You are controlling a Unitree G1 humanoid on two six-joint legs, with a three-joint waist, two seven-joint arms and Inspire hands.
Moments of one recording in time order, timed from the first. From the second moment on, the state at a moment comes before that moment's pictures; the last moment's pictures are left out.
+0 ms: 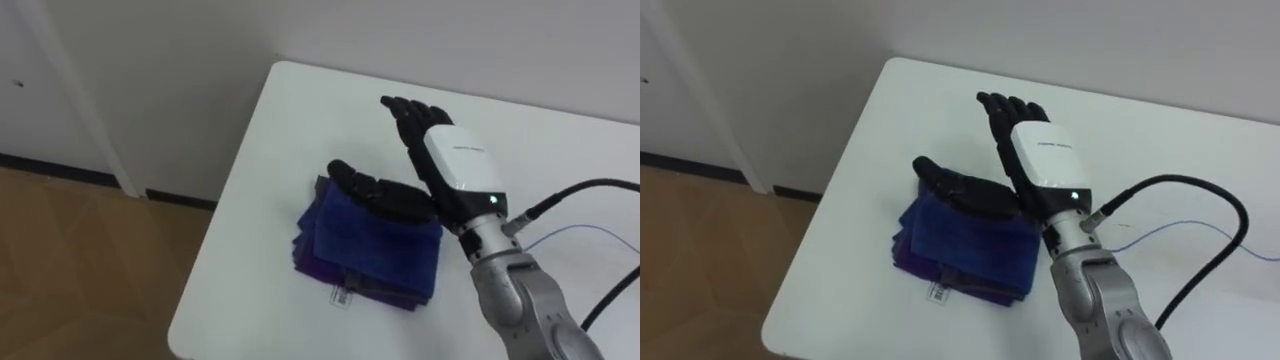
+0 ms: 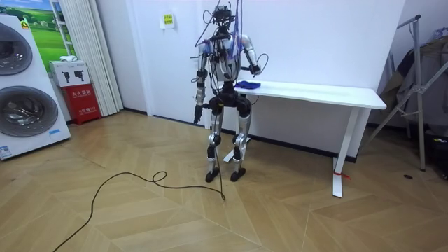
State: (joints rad) left arm 0.15 0.25 0.03 1.16 0.12 0.04 0.15; right arm 0.06 -0.35 0.28 -0.07 -0.91 -0.02 -0.14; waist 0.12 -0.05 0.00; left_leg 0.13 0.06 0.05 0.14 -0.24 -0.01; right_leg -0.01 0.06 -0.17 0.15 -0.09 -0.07
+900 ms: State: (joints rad) left arm 0.13 0.26 0.02 1.16 0.11 0.03 0.13; right arm 0.20 -0.36 0.29 0.03 -0.93 -0.04 -0.07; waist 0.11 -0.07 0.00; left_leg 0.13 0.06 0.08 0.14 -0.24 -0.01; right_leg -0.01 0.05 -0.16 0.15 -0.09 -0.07
